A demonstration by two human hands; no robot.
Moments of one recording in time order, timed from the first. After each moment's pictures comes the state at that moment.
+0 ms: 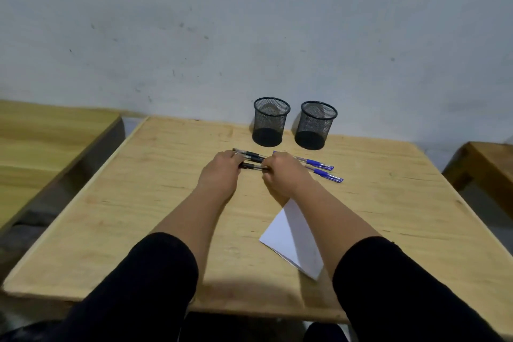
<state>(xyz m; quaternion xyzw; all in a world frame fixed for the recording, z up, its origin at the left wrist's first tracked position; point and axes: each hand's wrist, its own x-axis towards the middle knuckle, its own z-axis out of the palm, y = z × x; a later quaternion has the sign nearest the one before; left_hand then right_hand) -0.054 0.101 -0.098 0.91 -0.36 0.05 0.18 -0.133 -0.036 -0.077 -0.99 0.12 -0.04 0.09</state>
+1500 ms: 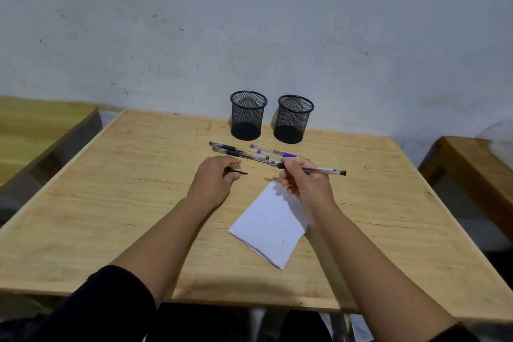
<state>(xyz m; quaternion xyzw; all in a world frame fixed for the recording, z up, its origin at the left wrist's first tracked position) -0.097 0.084 -0.108 0.87 -0.32 0.00 0.36 -0.233 -0.047 -0.067 -0.61 0.27 -0.24 0.71</state>
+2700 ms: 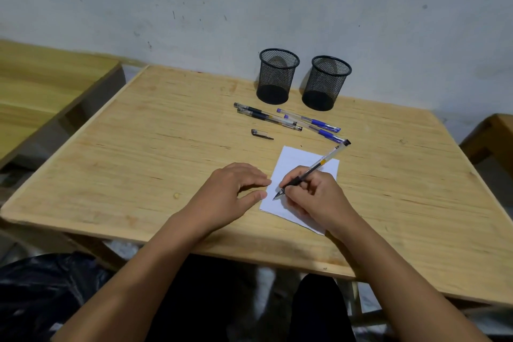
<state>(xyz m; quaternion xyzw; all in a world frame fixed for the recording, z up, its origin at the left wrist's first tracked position) -0.163 0.151 -0.125 0.81 -0.46 -0.03 0.36 -0.272 -0.006 -0.091 -0.76 0.15 -0.07 0.63</state>
